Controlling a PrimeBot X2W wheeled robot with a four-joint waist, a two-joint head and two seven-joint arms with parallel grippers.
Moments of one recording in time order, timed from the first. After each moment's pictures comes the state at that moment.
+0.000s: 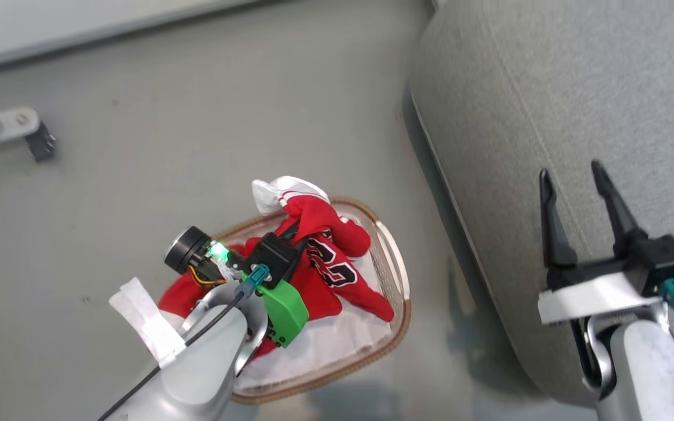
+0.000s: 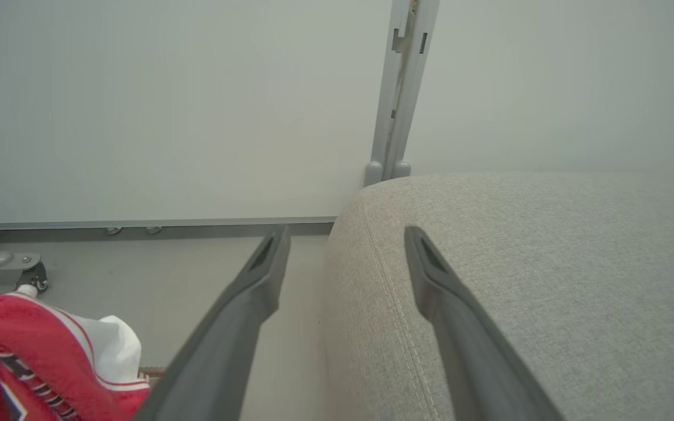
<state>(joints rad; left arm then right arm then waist) -0.60 0.12 -0.71 0.72 -0.18 -0.12 -0.26 -0.22 -0.05 -0.03 0.04 0.06 0.13 -0.26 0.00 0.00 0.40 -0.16</state>
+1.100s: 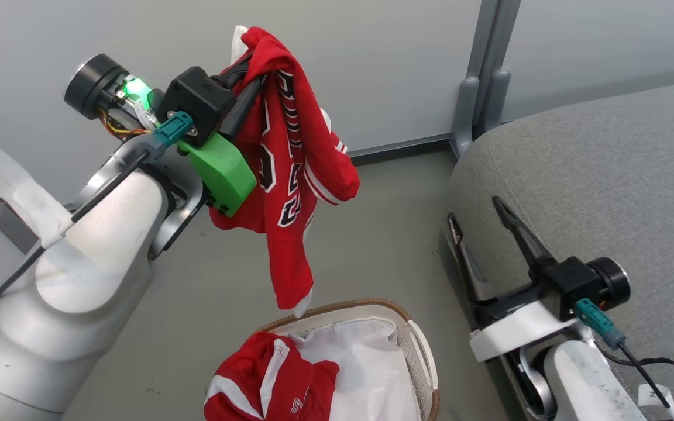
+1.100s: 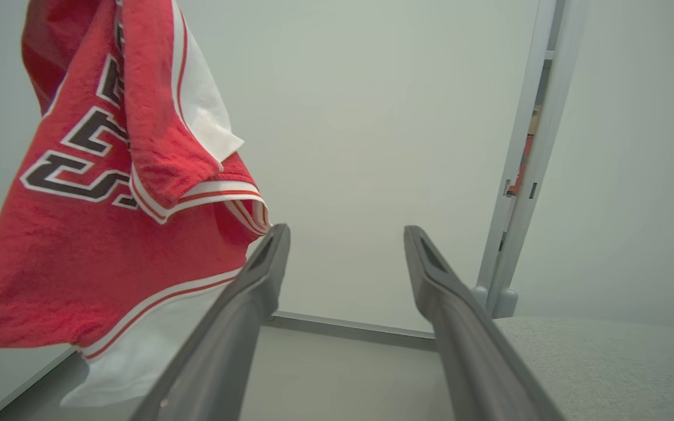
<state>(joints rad) -0.89 0.39 -0.75 0.29 -0.38 -0.13 0.00 -0.20 -0.05 0.20 0.10 0.08 0.13 -0.26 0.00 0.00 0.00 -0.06</state>
